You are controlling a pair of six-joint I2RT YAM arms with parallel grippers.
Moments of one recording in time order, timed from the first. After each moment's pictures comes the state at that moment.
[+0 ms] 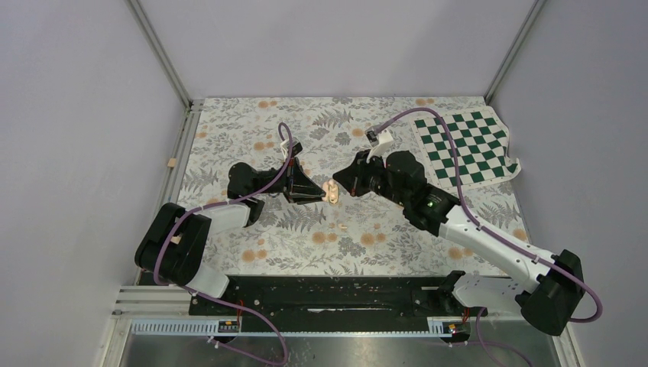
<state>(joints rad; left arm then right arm) -0.39 1.50 0.58 1.30 1.20 -1.81 0.80 1.15 0.94 -0.03 -0.07 0.52</state>
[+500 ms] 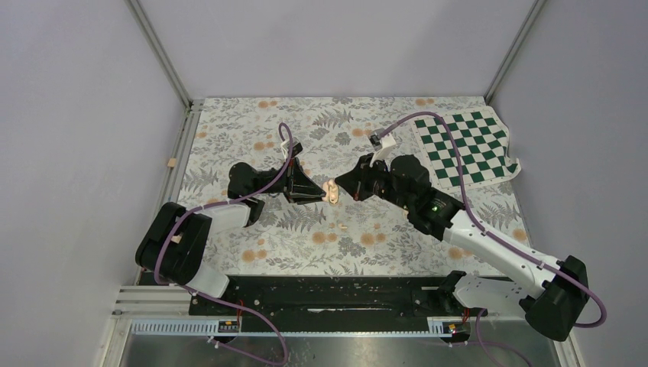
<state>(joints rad) -0.39 1.50 0.58 1.30 1.20 -1.81 0.80 1.10 0.89 -0.02 -0.10 0.52</state>
